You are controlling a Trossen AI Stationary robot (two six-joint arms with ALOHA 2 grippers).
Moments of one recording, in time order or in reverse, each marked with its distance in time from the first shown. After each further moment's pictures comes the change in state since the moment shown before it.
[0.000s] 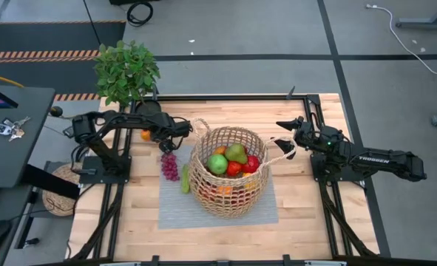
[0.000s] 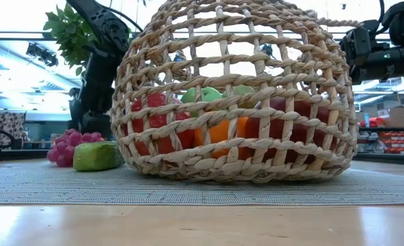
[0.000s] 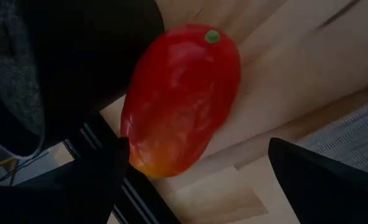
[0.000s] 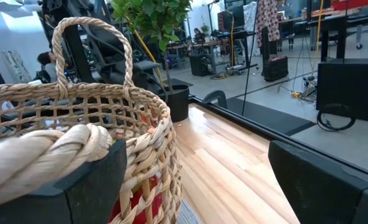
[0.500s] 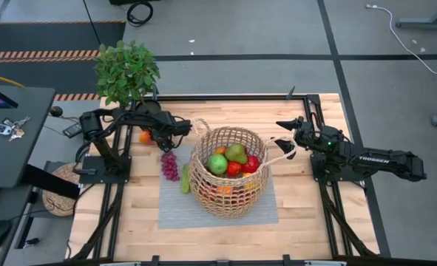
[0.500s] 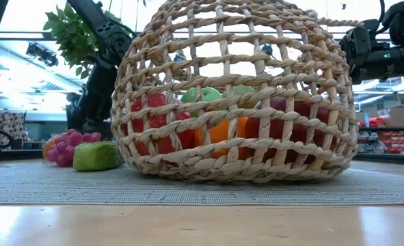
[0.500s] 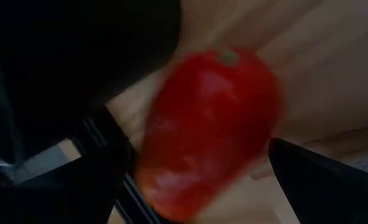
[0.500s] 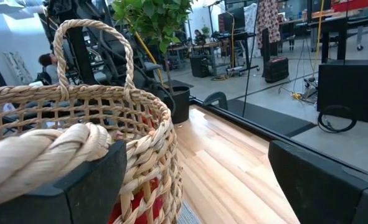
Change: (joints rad) left arm 0.050 0.083 0.000 -0.004 -0.015 -0.043; right arm 0.000 0.000 0.000 0.007 0.000 0.000
